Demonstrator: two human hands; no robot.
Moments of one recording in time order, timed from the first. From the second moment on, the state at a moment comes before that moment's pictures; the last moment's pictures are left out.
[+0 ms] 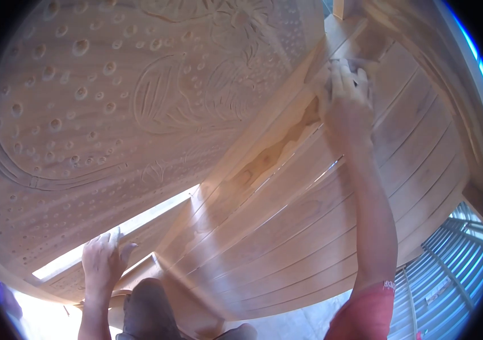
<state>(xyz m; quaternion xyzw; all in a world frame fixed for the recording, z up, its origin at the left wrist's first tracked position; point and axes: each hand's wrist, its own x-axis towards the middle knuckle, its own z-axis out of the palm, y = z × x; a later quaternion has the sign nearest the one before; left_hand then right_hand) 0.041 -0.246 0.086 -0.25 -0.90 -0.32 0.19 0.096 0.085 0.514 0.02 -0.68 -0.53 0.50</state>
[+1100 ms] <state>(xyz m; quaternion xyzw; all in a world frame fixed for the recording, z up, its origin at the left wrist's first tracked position) 0.039 -0.247 0.084 -0.27 -0.89 -0.31 0.22 0.127 0.072 0.507 0.03 -0.69 -0.57 0.45</state>
